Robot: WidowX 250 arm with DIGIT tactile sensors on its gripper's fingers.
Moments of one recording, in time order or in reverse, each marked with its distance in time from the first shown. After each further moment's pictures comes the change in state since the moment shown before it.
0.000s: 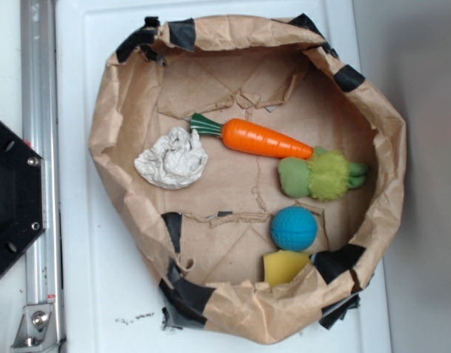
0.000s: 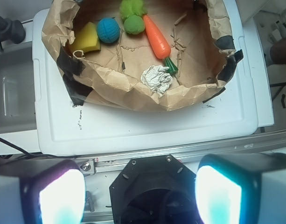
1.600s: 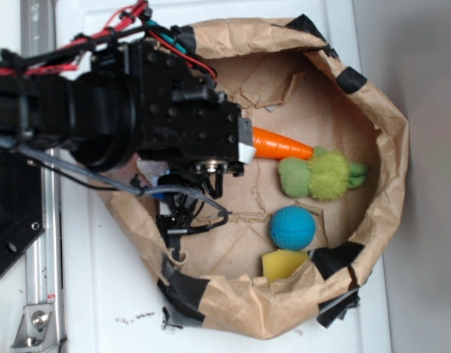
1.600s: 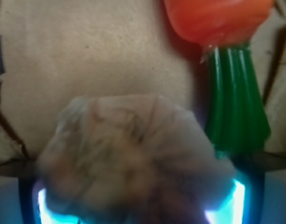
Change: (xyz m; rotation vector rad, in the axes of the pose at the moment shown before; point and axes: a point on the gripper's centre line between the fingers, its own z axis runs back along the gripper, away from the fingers) arm 0.078 0.042 -0.230 0.123 0.248 -0.113
